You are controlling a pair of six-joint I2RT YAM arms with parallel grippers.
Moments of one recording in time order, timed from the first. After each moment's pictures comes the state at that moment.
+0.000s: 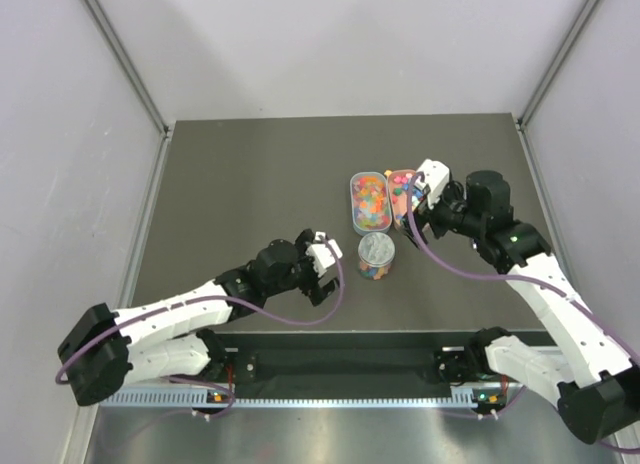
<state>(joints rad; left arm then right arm) -0.94 1.08 0.54 0.08 0.05 0.18 0.37 0.95 0.94 -0.48 -0.37 -0.38</state>
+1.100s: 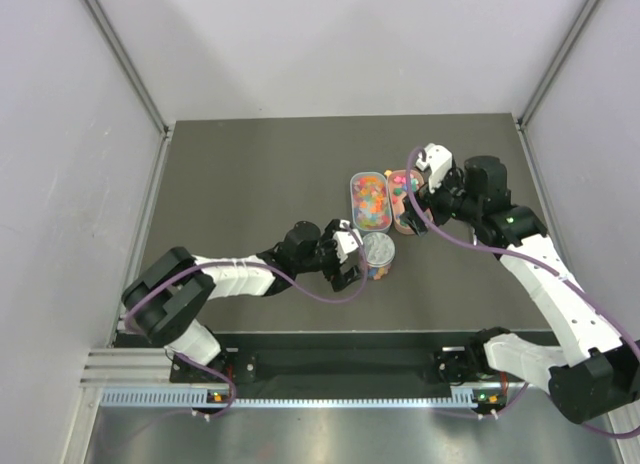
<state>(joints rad) -0.82 1.55 0.63 0.47 0.35 0.26 0.32 1.07 1.04 -0.52 -0.33 -0.31</state>
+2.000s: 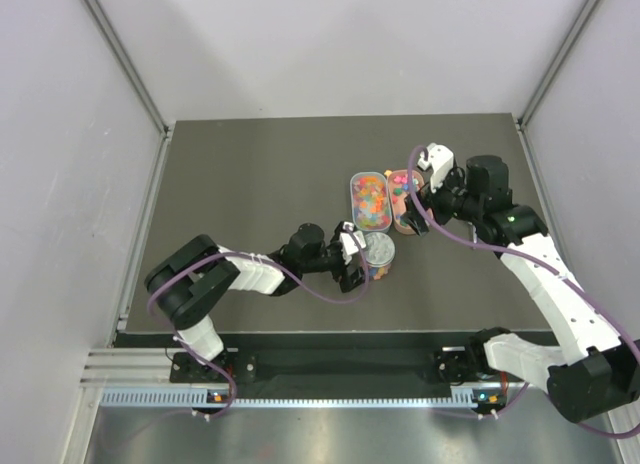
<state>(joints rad) -0.82 1.69 0.63 0.71 0.45 0.22 0.30 1.08 1.04 -0.52 -0.37 -0.31</state>
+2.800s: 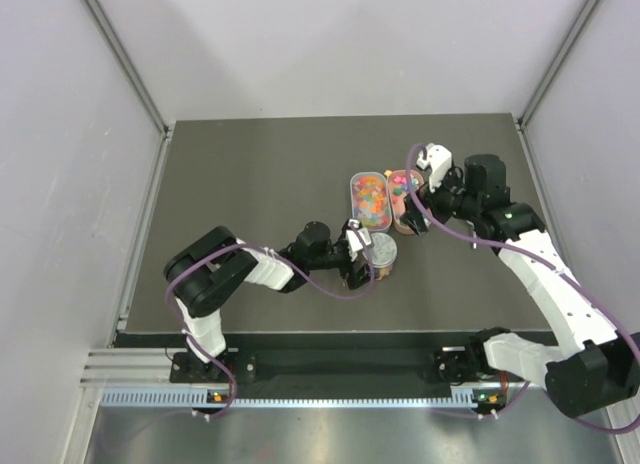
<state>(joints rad) -0.82 1.82 0.68 0.82 0.49 0.18 0.29 1.10 1.04 -0.52 -0.39 -0.31</state>
